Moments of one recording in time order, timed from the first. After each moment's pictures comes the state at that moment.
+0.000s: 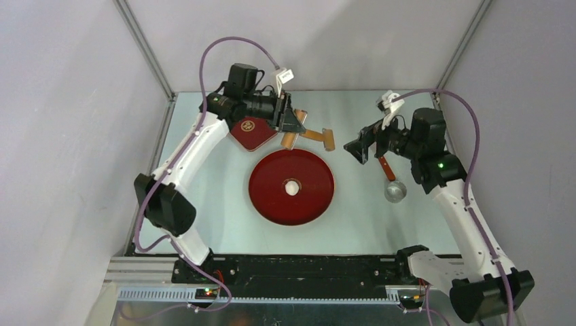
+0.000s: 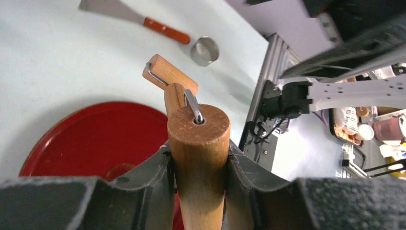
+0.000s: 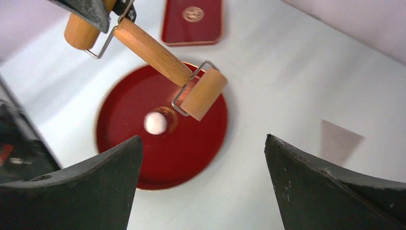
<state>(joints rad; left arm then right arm) -0.44 1.72 1.74 -0.69 0.87 -0.10 0.27 1.02 1.12 -0.44 -0.47 -0.16</state>
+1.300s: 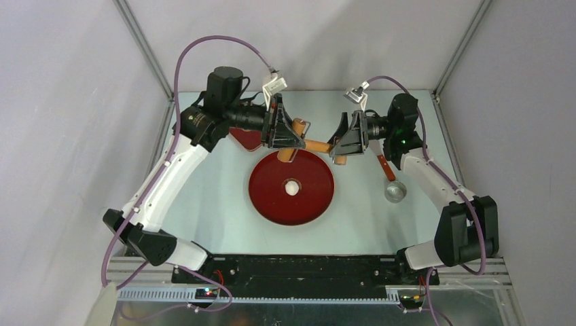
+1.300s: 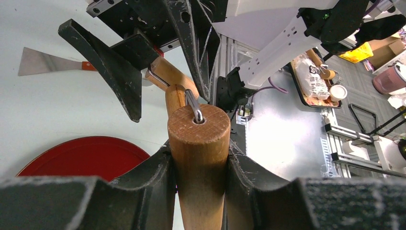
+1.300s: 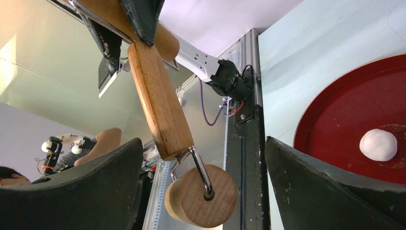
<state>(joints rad) -0.54 1.44 1.72 -0.70 1.02 -0.05 0.26 1.42 1.08 0.44 -1.48 0.91</state>
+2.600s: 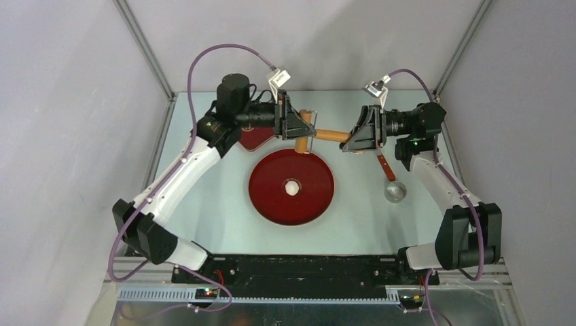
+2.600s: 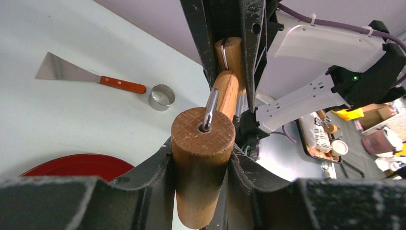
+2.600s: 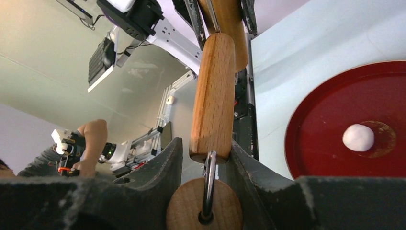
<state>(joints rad) -0.54 1.45 1.52 -0.29 0.88 -0.34 0.16 1.38 1.04 0.93 -1.56 1.31</state>
